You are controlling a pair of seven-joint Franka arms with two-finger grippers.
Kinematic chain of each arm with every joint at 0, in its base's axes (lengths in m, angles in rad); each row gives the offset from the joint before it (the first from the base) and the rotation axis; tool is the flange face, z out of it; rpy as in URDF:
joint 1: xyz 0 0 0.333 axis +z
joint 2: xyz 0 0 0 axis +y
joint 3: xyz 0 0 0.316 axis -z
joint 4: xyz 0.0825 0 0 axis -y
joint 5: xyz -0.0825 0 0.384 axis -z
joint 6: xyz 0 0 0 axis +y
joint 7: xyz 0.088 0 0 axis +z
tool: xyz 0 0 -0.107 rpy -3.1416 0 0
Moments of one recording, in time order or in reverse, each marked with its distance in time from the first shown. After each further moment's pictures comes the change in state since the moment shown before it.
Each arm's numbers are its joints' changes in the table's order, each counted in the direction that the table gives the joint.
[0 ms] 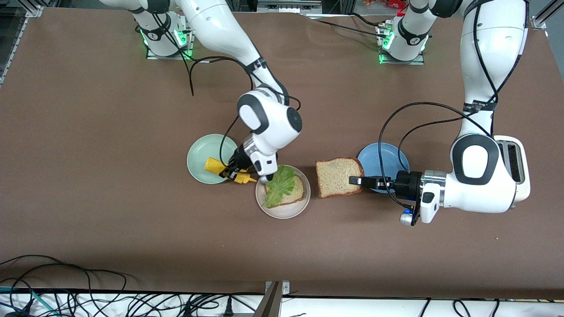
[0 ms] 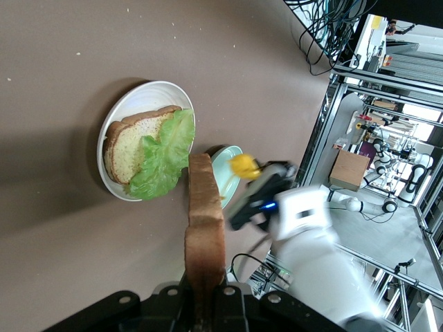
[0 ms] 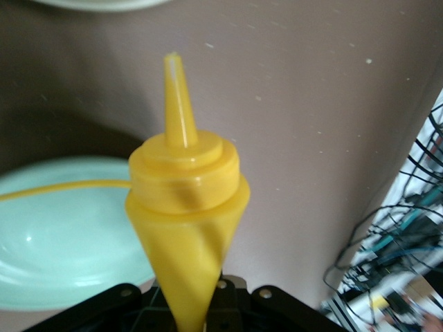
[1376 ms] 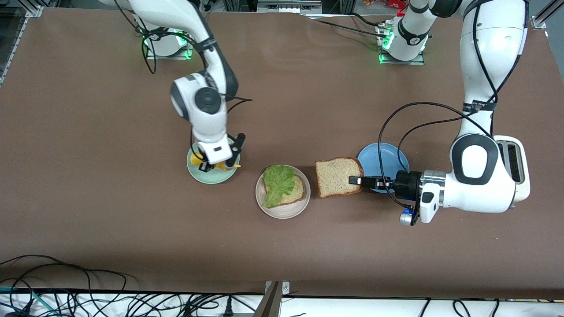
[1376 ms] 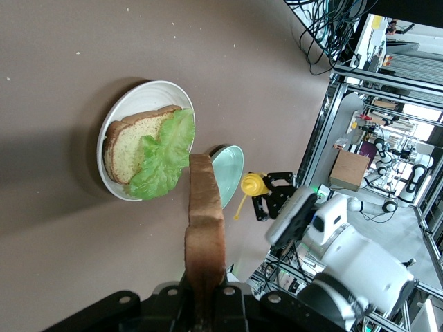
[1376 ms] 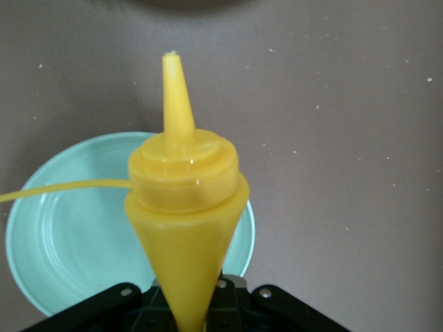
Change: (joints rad) left arm -0.001 -0.001 0.000 -0.001 0.000 -0.001 0.000; right arm -0.012 -0.361 -0.046 -0.615 -0.086 -0.470 0.018
